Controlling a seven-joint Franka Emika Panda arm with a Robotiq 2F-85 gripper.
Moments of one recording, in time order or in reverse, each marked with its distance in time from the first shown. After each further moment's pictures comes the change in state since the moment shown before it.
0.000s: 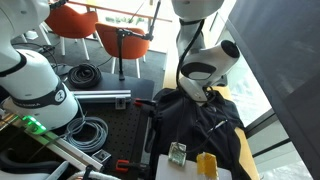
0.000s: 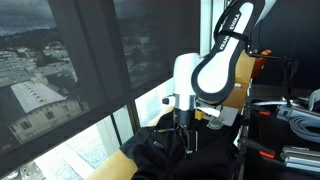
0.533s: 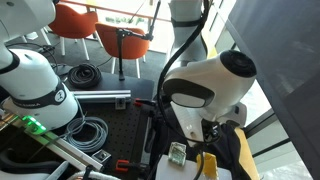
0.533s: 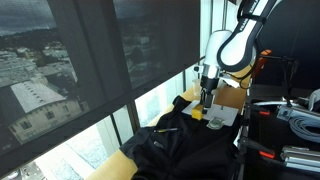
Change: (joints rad) arm -0.245 -0.276 -0.101 -0.295 0.017 0.157 0.075
